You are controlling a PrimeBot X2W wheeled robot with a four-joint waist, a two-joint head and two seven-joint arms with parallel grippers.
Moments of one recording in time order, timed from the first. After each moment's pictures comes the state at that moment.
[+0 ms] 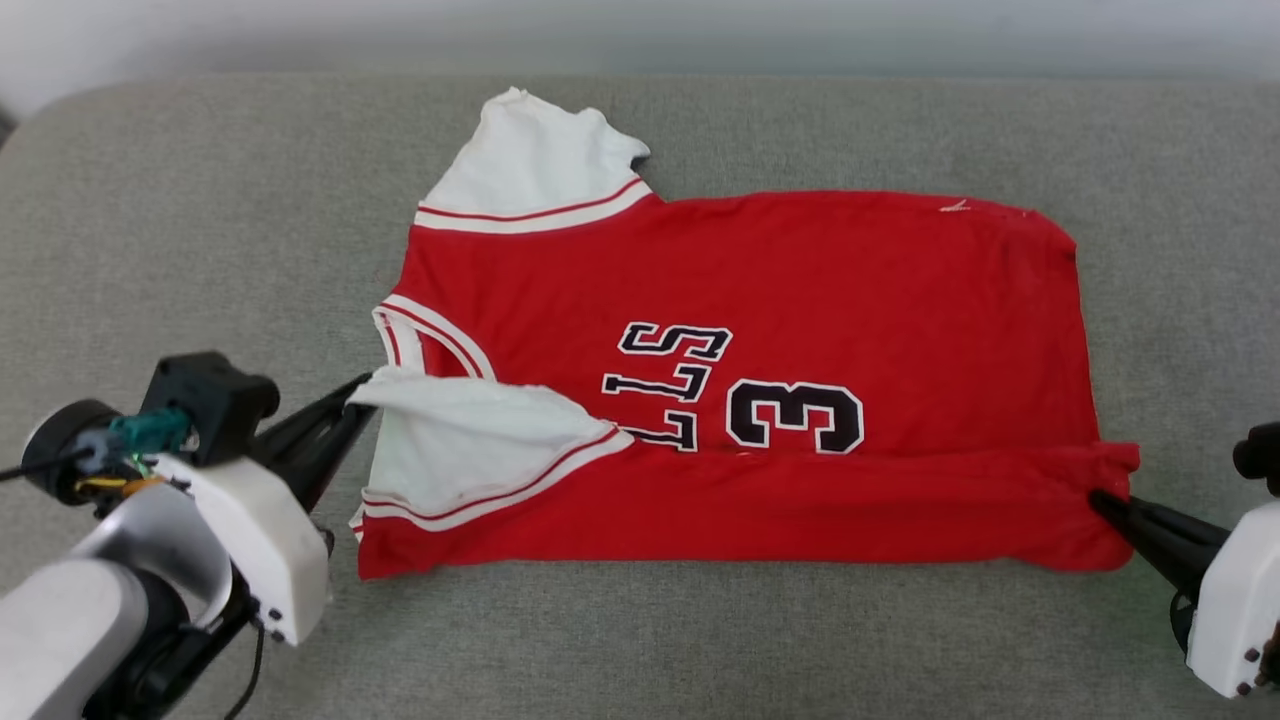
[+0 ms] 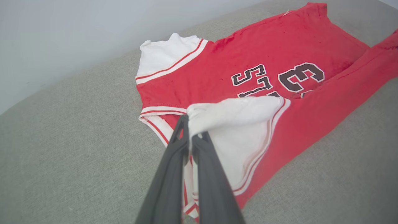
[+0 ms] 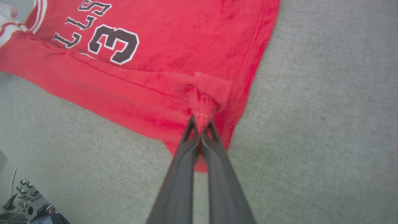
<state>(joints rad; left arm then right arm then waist) -0.40 0.96 -0.66 -0.27 -0.84 0.10 0.19 -0.09 -0.72 0.22 -0.11 0.83 0.13 0.48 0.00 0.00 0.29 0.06</state>
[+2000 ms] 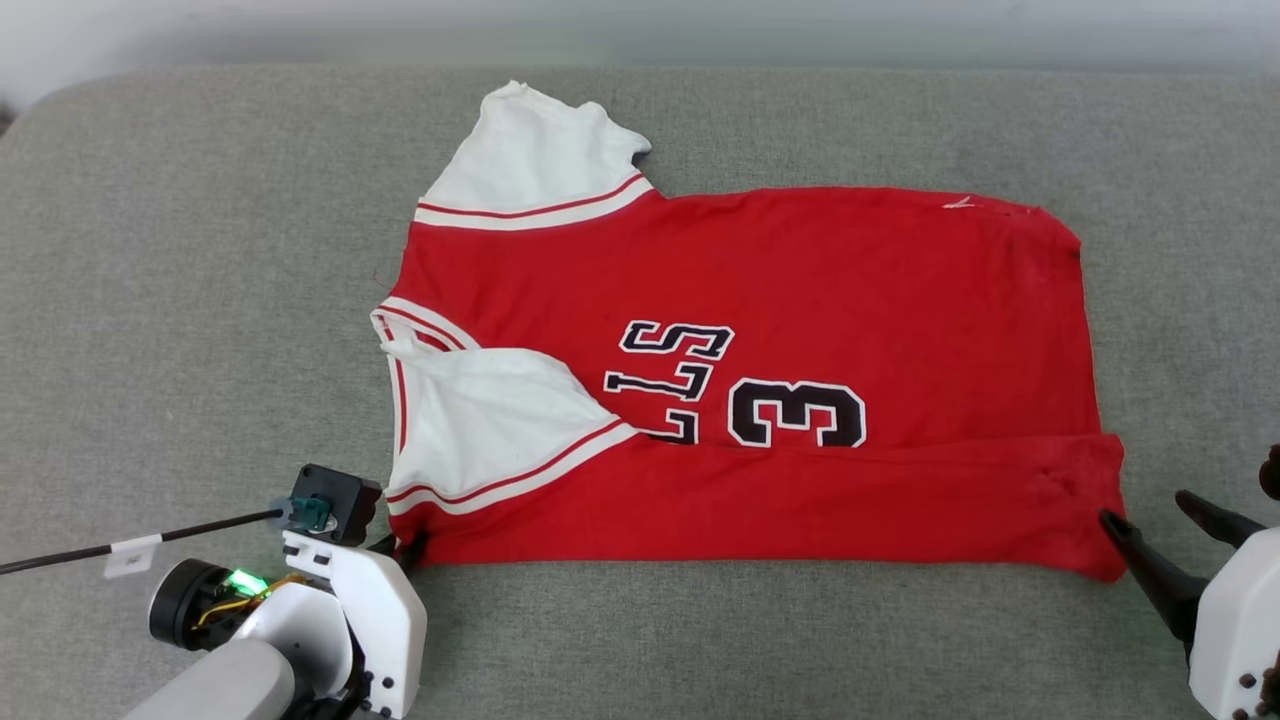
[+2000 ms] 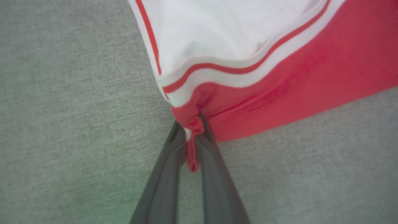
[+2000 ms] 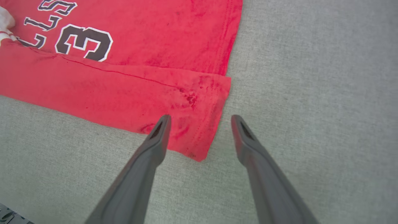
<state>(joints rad) -0.35 0.71 -0.81 0.08 -0.82 0.23 0.28 0.03 -0.43 -0.06 -0.31 0.48 0.13 0.75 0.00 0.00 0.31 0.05</state>
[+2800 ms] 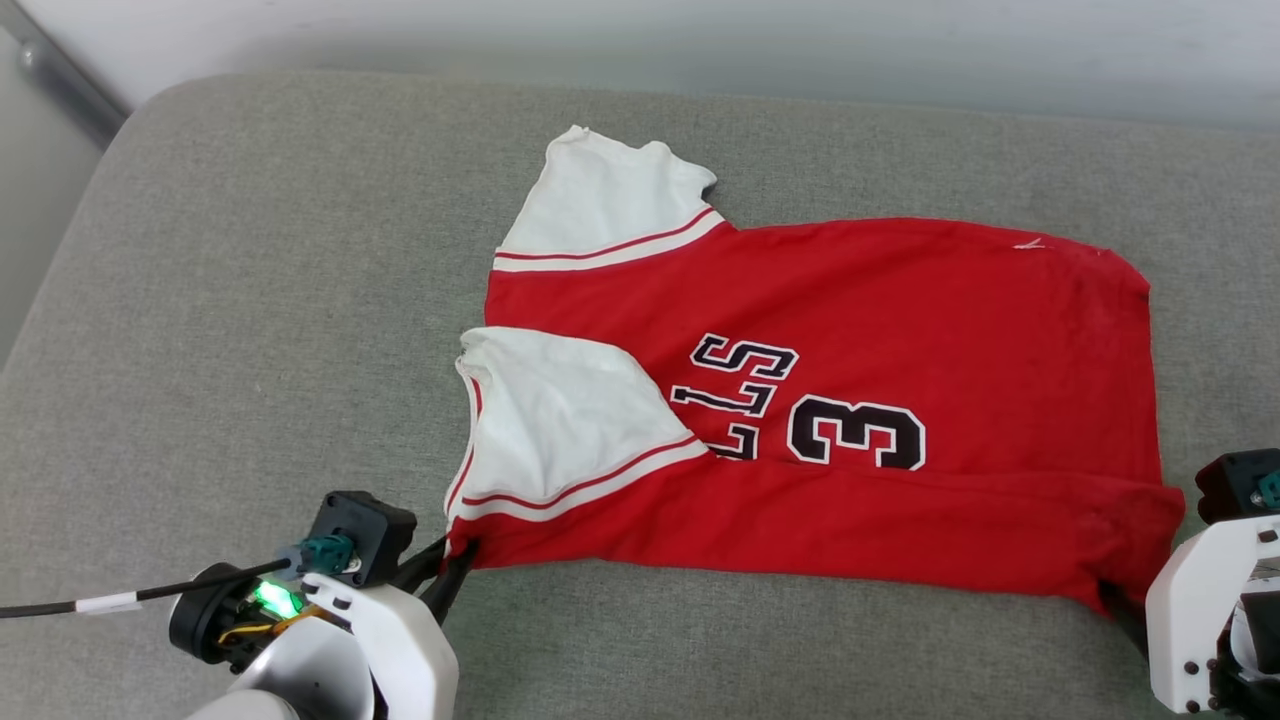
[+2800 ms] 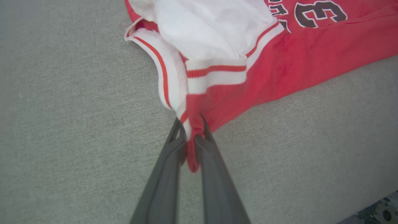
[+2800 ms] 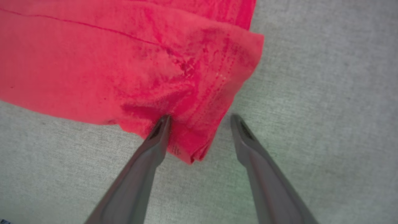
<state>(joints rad) -0.29 0.81 -0.81 -0.26 -0.79 0.32 0.28 -0.04 -0.36 -0.04 -0.03 0.34 0.13 0.90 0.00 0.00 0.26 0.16</state>
